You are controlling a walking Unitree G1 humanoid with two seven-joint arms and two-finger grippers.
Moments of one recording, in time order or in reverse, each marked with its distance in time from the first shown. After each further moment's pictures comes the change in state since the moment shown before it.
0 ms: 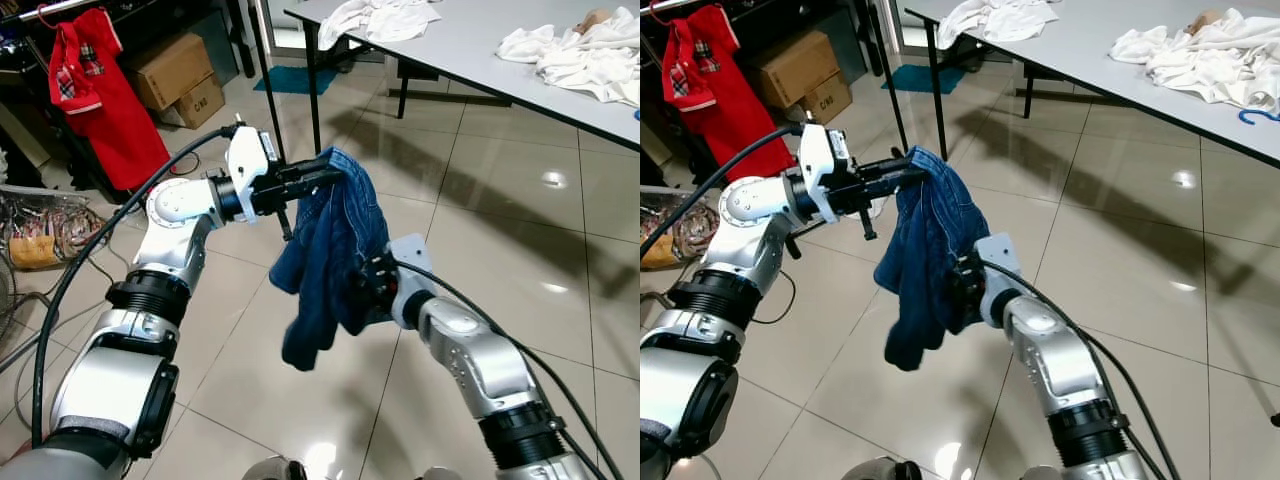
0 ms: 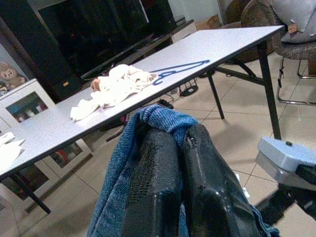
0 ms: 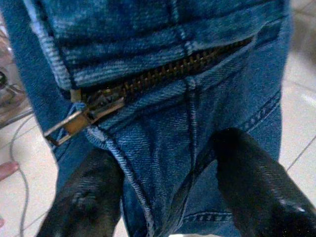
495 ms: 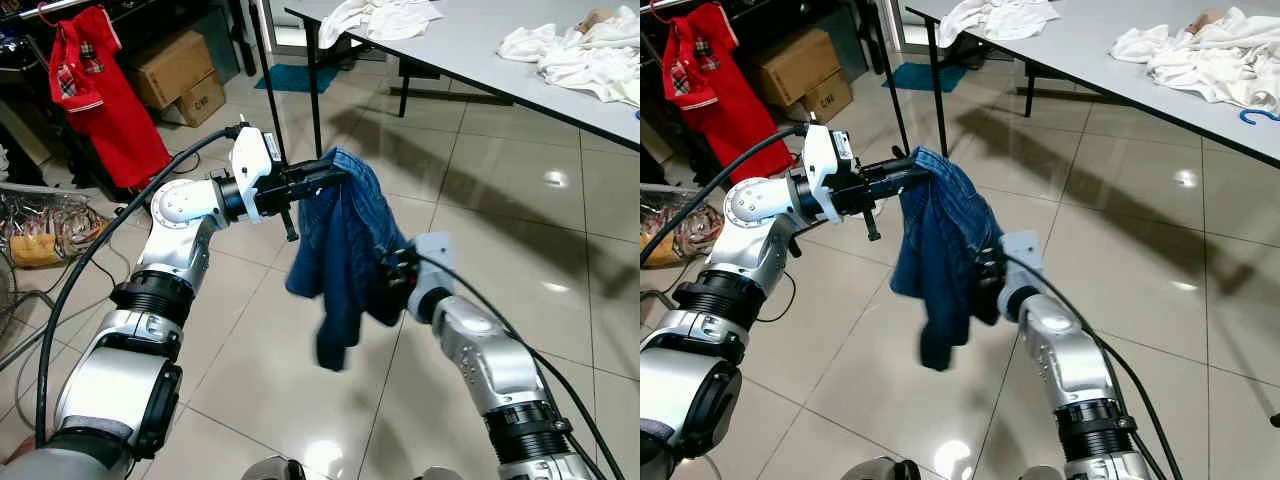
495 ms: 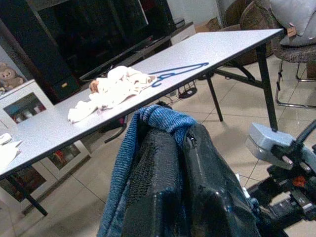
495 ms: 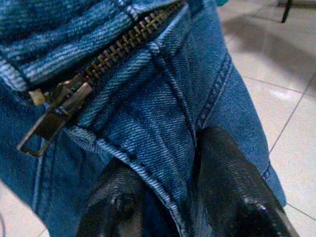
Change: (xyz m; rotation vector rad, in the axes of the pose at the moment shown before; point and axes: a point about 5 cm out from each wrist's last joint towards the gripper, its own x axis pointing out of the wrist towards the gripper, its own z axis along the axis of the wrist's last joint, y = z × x) left arm 0.004 -0.002 0.000 -0.006 -0.013 -0.003; right arm -0.005 -0.030 0.000 0.073 -0.079 -0.145
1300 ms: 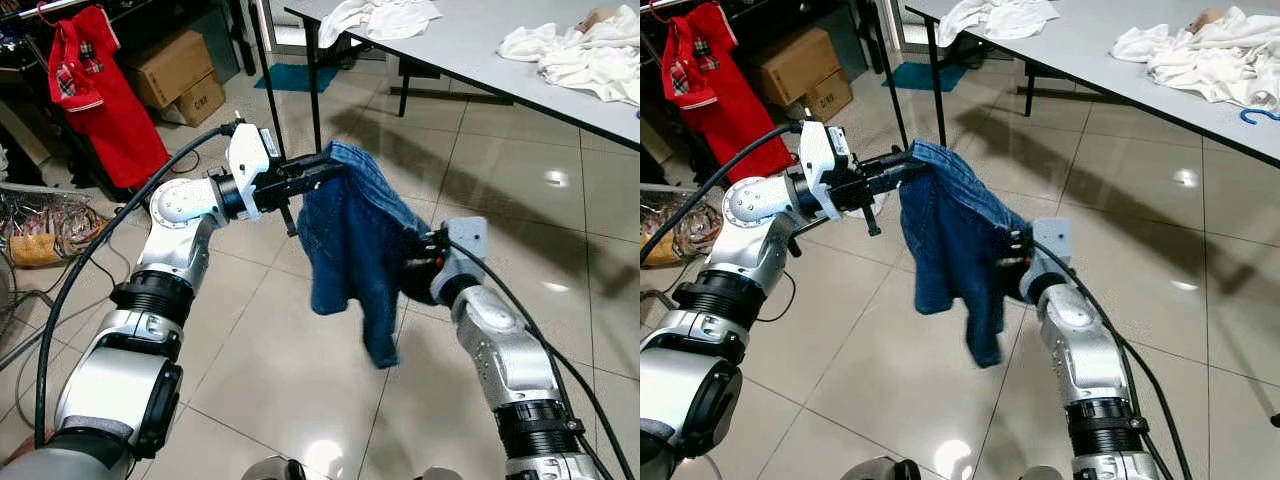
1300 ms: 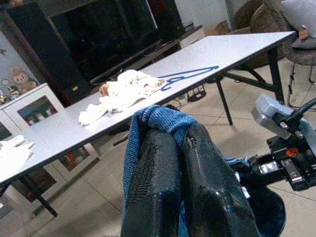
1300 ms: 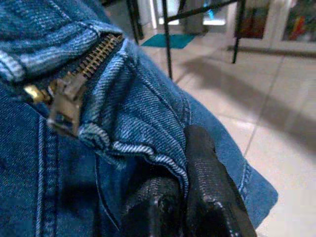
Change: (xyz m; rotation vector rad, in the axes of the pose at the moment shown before) left arm -0.001 0.003 0.002 0.018 -0.016 0.045; right arm -0.007 -0.026 0.021 -0.038 -0.173 -0.154
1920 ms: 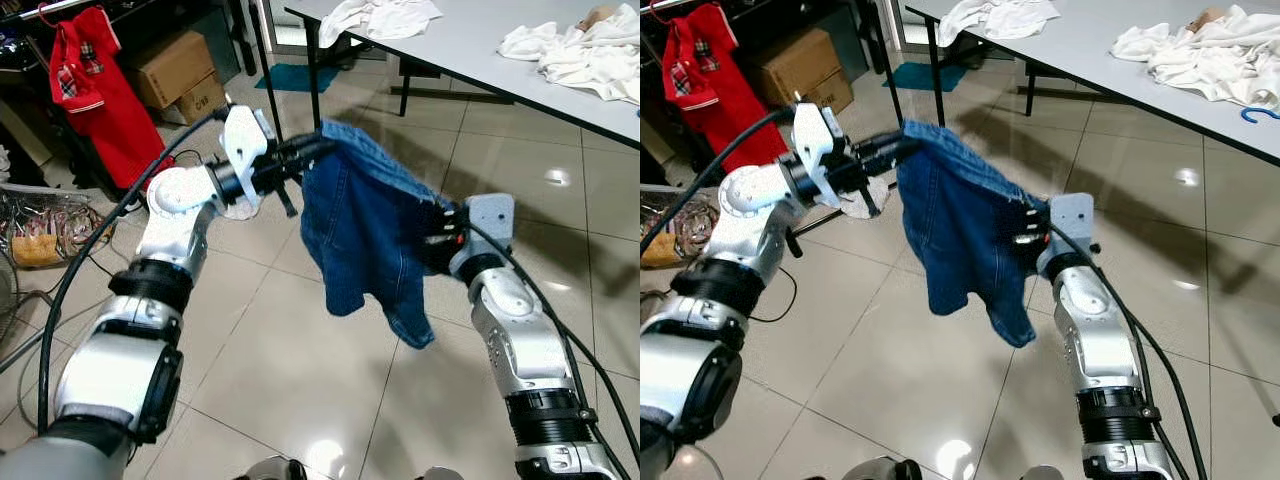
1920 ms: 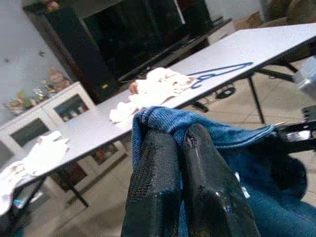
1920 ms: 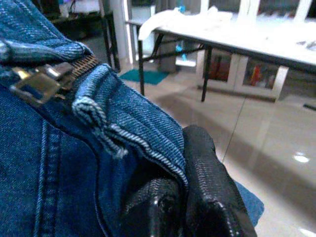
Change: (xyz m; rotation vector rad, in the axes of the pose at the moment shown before) left arm 0.001 0.018 0.006 0.060 0.018 0.134; right arm 0.002 -0.016 0.032 -0.104 -0.172 -0.097
